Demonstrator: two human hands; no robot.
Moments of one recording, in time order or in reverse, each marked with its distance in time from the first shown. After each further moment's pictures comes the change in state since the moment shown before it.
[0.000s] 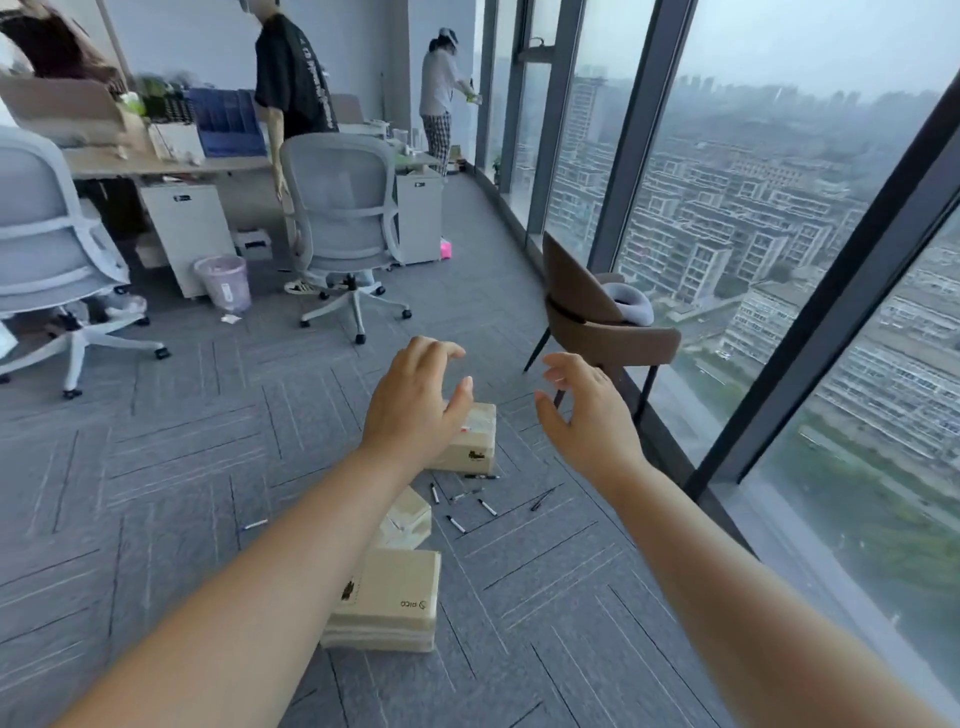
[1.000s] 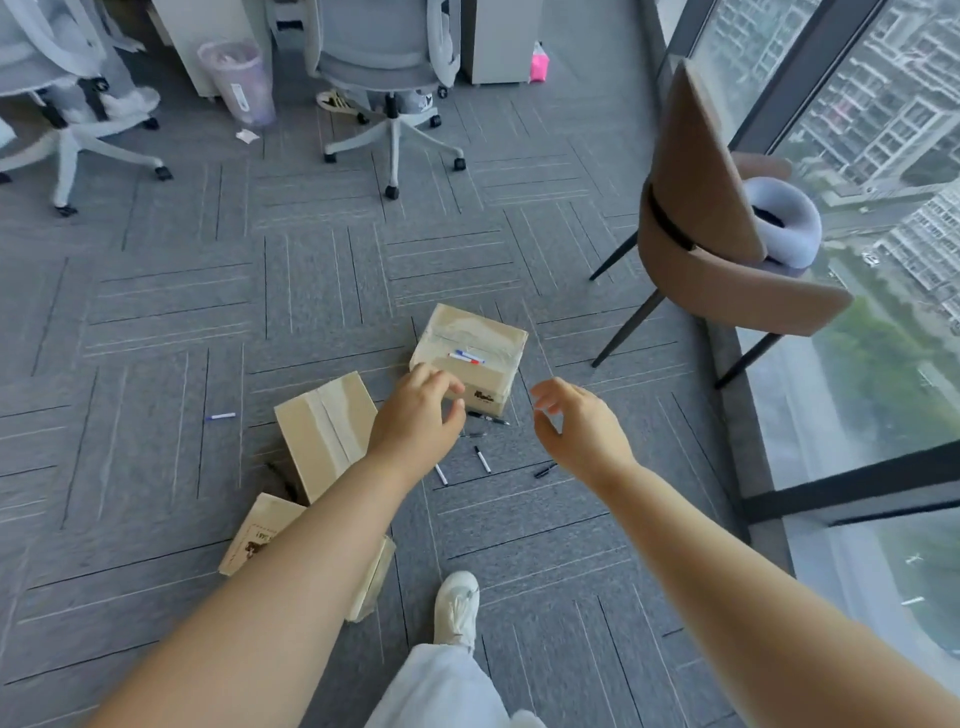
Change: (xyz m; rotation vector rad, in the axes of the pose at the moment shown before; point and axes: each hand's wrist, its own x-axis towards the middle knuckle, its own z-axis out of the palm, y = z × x) left_hand 0.202 -0.142 0.359 0.023 -0.310 -0.561; right_hand 0.255 0.339 0.197 0.003 -0.597 0.088
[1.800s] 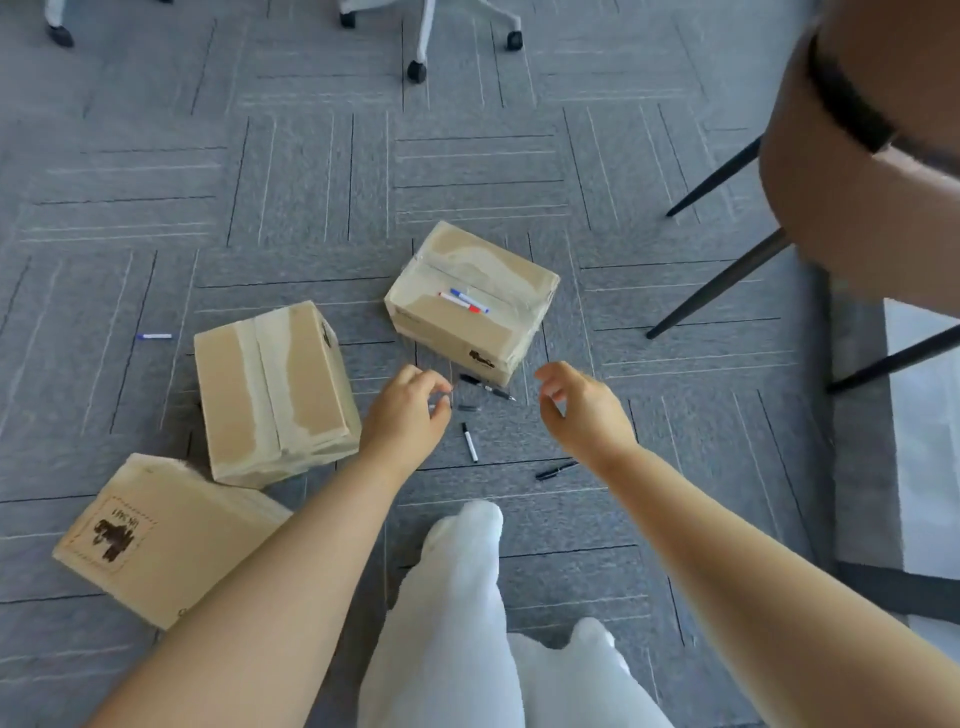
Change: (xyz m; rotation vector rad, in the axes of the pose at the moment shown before) left_hand 0.135 -0.114 0.298 0.011 -0.018 -0.286; right_hand 0.174 0.268 0.185 0.025 -0.199 -0.071
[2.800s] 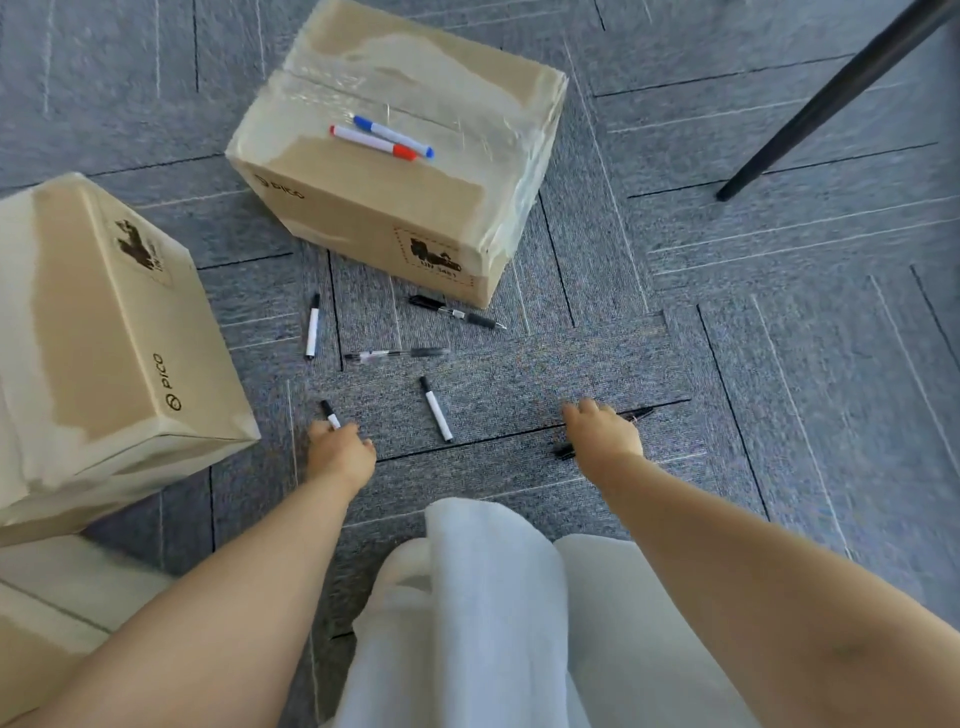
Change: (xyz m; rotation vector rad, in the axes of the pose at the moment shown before) left_hand 0.121 -0.258 0.335 0.221 -0.338 -0.528; right_hand 0.088 0.291 0.296 -0.570 -0.513 0.291
